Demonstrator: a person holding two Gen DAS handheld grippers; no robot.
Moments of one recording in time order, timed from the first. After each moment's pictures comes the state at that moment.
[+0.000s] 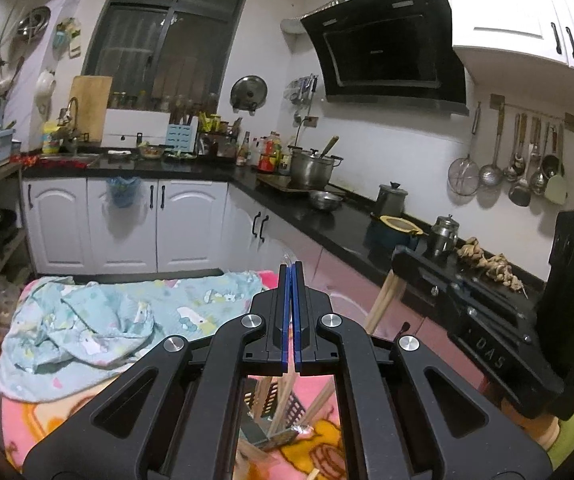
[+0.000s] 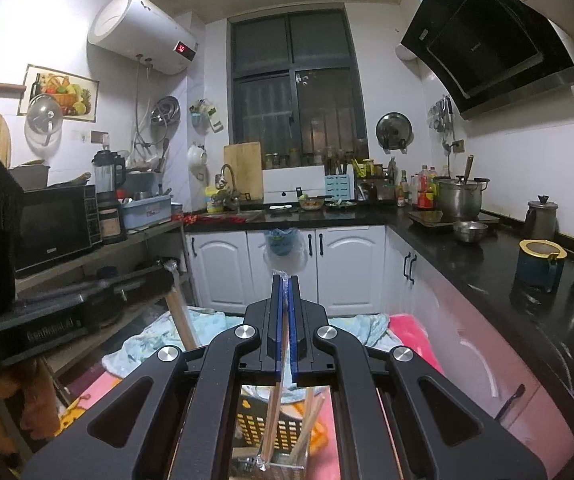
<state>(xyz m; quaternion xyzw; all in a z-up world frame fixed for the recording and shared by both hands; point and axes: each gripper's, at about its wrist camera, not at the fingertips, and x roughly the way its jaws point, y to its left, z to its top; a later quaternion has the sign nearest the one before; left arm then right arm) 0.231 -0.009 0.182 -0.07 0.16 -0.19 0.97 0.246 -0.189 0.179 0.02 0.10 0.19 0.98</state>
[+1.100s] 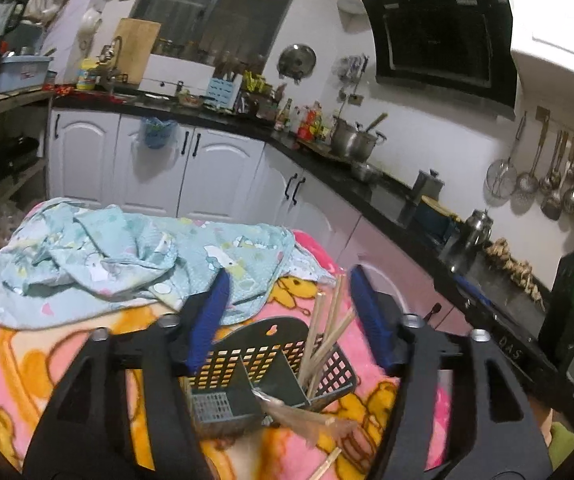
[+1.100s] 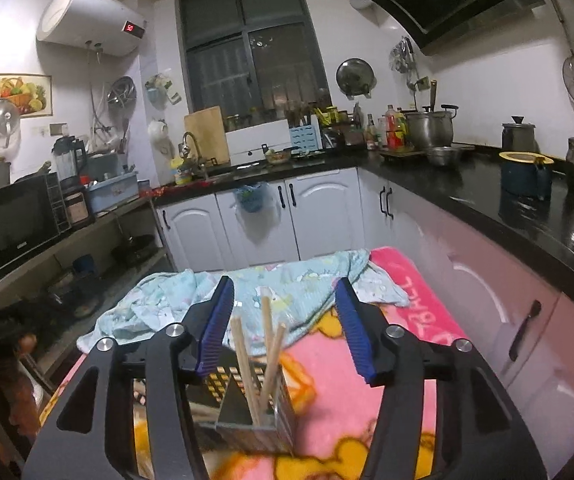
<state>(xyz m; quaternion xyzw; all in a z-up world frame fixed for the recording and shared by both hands) 0.245 0.038 0.099 -0.15 0.21 -0.14 0.96 0.272 -0.223 0.084 0.07 0.18 0.15 0.97</state>
